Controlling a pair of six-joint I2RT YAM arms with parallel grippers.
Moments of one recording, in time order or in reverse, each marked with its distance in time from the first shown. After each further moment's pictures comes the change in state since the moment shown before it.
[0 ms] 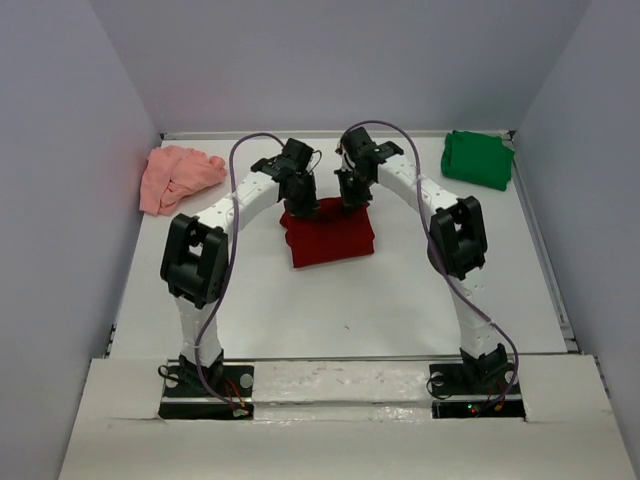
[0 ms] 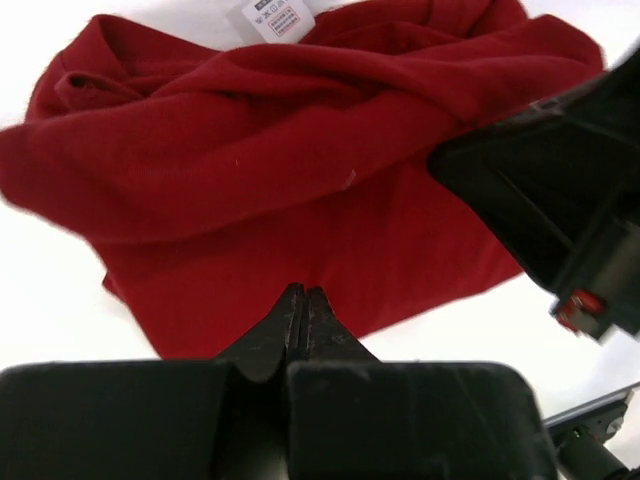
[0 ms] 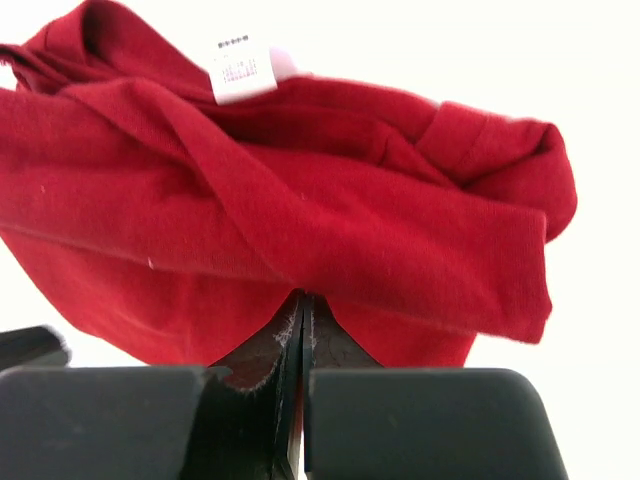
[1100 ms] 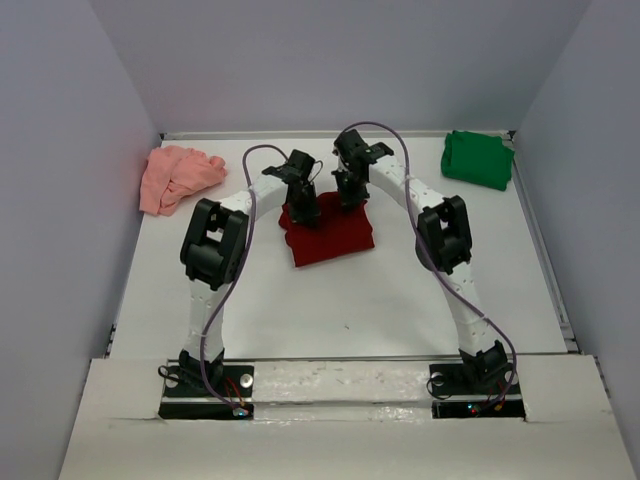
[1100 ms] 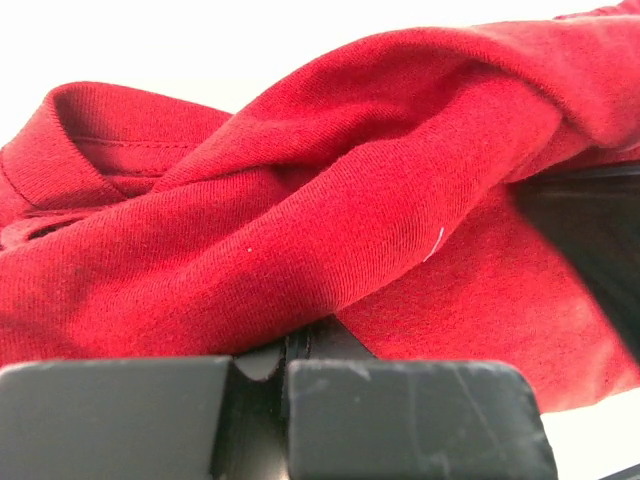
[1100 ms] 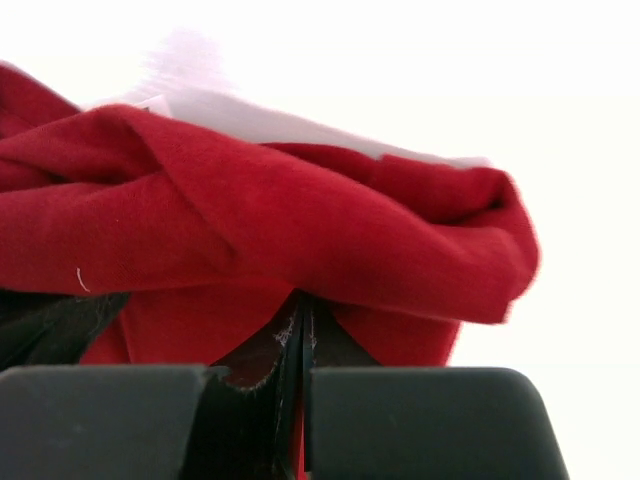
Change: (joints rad) left arm 0.030 0.230 0.036 0.097 0.011 0.013; right arm 0.000 0.161 0.158 -0.023 0.095 -0.019
